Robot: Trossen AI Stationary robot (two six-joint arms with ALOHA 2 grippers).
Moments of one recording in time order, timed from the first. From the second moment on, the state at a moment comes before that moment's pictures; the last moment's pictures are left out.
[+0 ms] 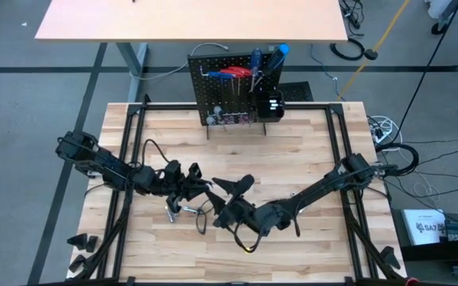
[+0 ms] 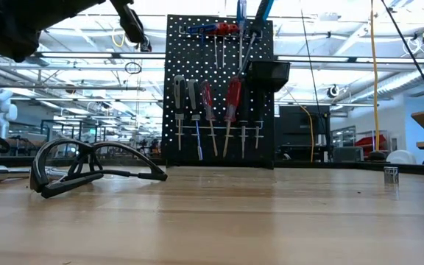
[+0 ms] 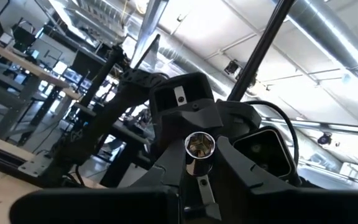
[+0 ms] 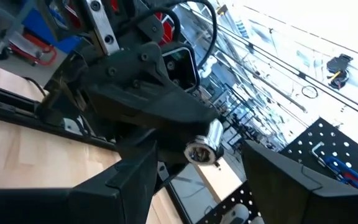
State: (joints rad) left arm -0.32 1.48 0.39 1.56 -0.15 -0.47; right arm 0.45 2.01 1.40 0.86 1.08 -0.90
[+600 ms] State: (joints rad) left arm -0.32 1.48 0.39 1.52 -0.16 -0.47; right arm 0.43 2.01 1.40 0.85 1.06 -0.91
